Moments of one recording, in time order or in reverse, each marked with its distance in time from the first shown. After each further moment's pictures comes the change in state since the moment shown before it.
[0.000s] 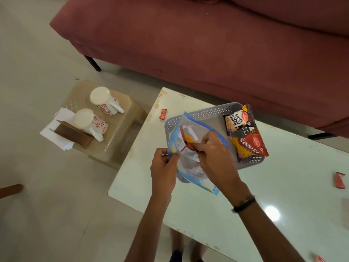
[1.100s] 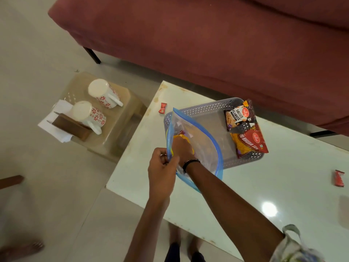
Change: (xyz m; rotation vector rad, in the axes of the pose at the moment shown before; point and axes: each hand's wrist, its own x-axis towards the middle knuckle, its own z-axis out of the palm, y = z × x) left_hand -0.016 -0.005 -0.003 0.064 0.022 0.005; right_hand 0.052 -0.012 0.106 -0.103 -0.490 0.244
